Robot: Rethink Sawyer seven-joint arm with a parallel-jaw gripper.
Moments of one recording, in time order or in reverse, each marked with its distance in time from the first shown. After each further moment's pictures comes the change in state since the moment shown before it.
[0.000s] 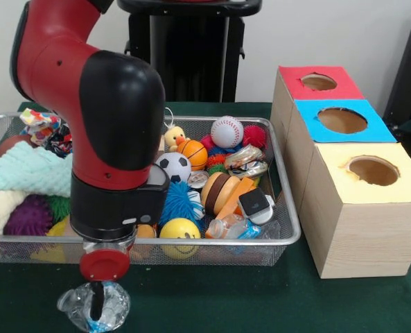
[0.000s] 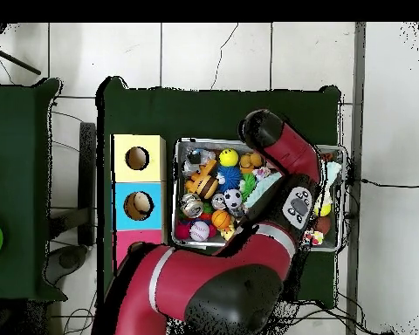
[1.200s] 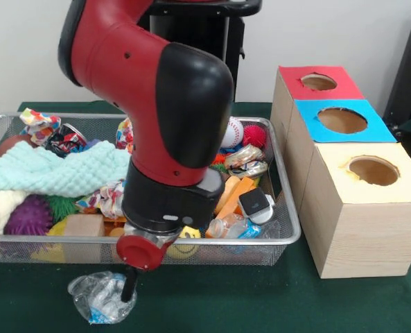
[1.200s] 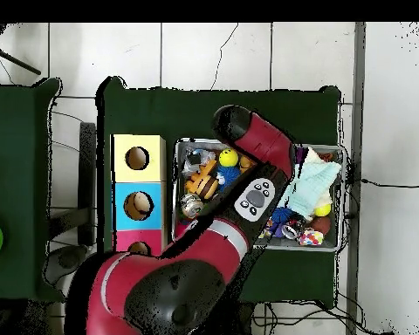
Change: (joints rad) arm 0.136 0.079 -0.222 -0.038 0.079 0.149 0.574
